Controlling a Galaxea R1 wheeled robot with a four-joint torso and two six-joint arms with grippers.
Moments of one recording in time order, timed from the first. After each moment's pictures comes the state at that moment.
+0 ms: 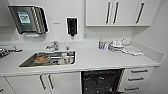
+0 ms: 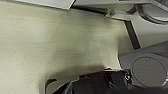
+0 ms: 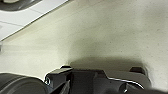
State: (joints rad) left arm 1.30 1.93 -1.38 0.62 -0.09 -0.65; right arm -1.09 2.28 -1.60 -0.25 -0.30 0.49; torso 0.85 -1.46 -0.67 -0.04
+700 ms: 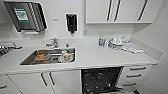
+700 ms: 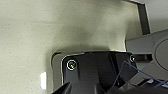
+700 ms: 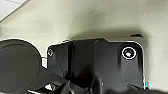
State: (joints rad) left arm 1.39 2.07 -1.60 0.62 -0.10 -0.65; right arm -1.21 2.29 -1.60 -0.26 -0.29 0.43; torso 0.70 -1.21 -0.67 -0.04
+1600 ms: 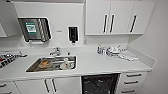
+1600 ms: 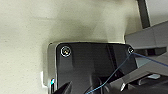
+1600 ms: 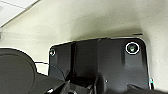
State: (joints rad) left arm 1.49 2.30 -1.86 0.62 -0.12 -0.66; right arm -1.32 2.42 -1.80 -0.27 -0.19 0.40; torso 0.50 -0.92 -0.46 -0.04
